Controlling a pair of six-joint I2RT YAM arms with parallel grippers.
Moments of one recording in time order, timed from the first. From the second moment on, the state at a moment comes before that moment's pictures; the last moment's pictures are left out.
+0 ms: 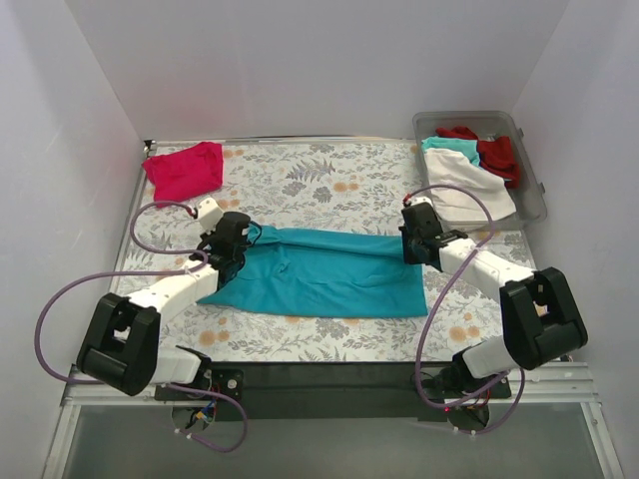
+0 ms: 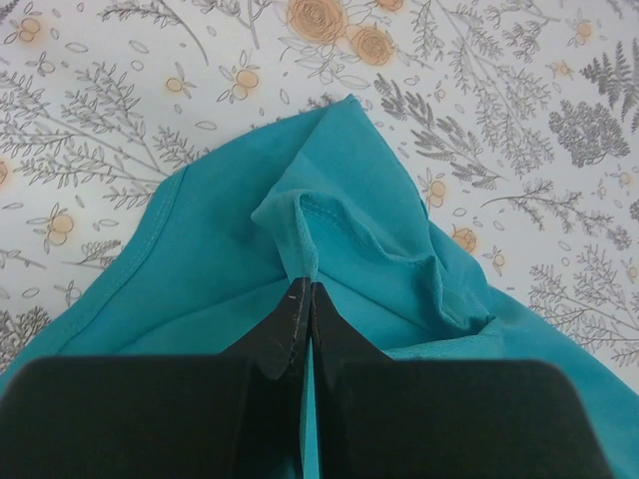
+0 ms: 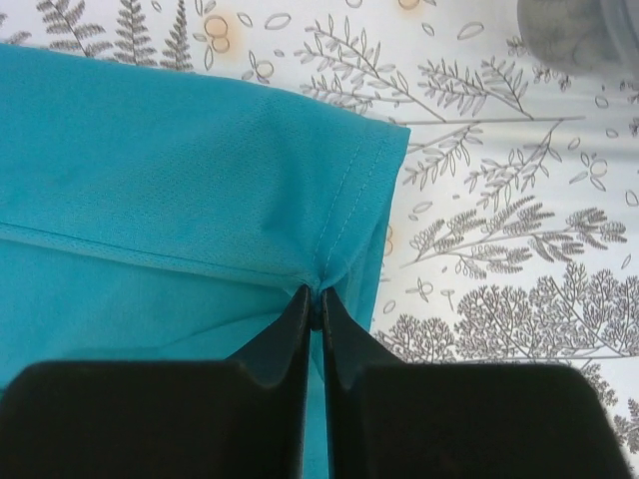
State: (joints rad) left arm -0.40 1.33 0.66 0.01 -0.63 -0.74; right arm 0.42 1.46 0.81 -0.31 0.25 0.23
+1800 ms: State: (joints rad) left arm -0.66 1.01 0.59 -0.20 -0.82 -0.93; right arm 0.55 1.12 0.69 -0.36 0.09 0.27
